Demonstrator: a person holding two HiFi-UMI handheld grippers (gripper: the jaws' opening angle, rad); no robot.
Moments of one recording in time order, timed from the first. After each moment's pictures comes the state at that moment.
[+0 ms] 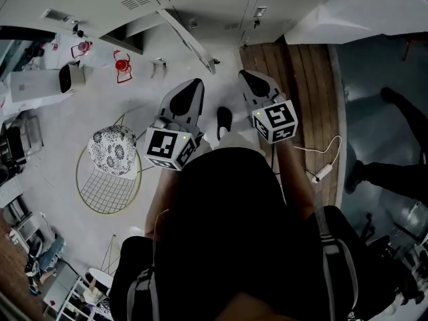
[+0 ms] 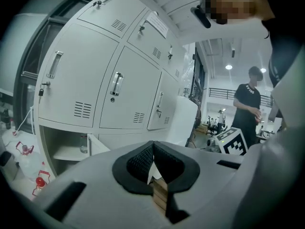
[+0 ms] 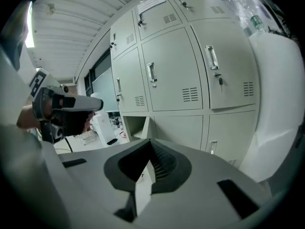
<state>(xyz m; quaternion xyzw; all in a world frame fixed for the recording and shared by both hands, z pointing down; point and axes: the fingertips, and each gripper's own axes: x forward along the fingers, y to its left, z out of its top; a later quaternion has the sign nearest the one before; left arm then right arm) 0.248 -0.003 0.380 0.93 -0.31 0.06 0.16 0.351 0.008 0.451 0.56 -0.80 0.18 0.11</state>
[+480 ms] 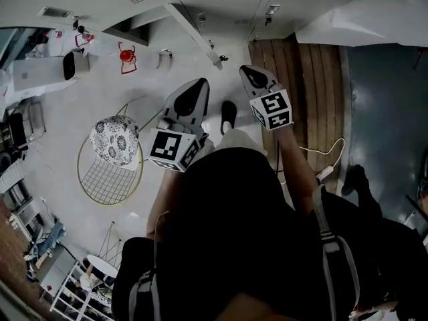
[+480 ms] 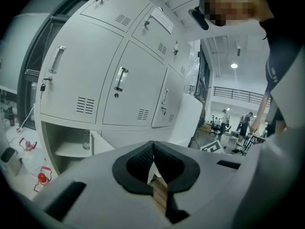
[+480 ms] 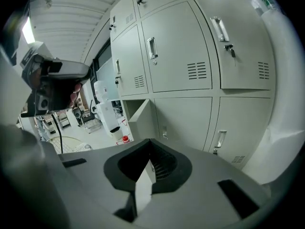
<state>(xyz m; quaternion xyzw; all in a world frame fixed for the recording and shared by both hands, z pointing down) 0.251 -0.019 0.396 0.92 -0.33 0.08 0.17 0.349 -0.026 0.530 0.52 -0.82 0.20 0.17</state>
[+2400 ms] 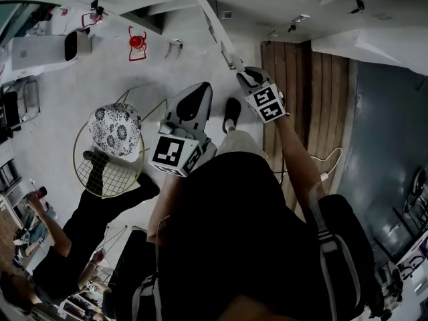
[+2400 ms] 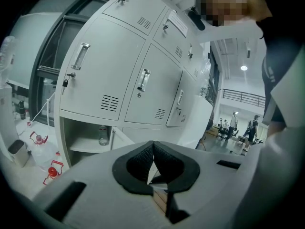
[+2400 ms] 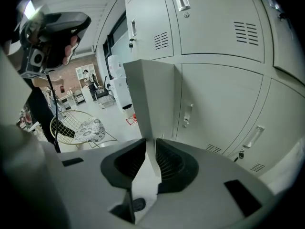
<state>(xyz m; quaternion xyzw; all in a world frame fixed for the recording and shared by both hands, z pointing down) 0.180 -0.049 0.418 0.90 -0.37 0.08 0.20 0.271 -0.057 0.632 0.41 -0.84 0.21 0.30</state>
